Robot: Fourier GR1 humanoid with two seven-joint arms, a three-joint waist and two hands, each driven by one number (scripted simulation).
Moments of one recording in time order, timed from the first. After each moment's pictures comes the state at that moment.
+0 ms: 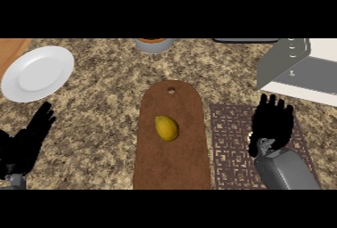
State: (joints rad) left arm 0.02 0.37 0.09 -1.41 0.16 0.01 0.08; right arm -0.27 -0.20 0.25 -1.54 1.25 0.48 0.95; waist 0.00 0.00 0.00
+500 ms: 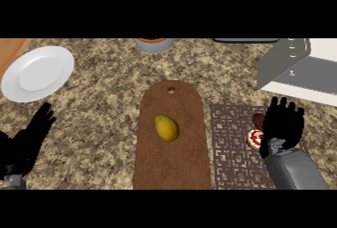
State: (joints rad) left arm 0.02 0.34 0.12 -1.42 0.13 -0.03 0.09; right arm -0.25 -0.22 0.17 -1.47 1.30 0.45 0.87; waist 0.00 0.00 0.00
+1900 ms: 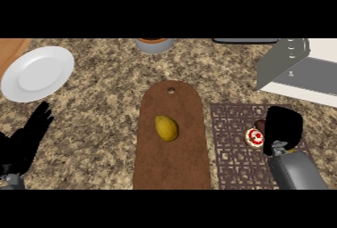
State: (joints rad) left arm 0.01 0.30 0.20 -1.44 0.08 -0.09 0.11; right arm -0.23 -0.24 0.15 -1.36 1.40 0.26 0.72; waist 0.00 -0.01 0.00
